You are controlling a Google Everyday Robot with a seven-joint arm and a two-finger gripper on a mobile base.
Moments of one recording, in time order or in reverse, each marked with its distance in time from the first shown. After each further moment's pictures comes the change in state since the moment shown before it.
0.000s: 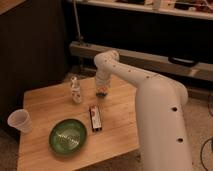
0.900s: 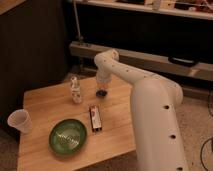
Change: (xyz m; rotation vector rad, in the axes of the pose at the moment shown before) arm 0.024 0.013 0.010 -0.001 0.042 0.045
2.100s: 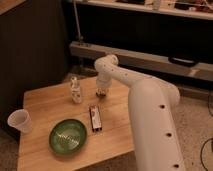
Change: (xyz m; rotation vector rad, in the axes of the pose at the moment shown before) arm -0.016 0.006 0.029 -0.036 -0.041 -0.018
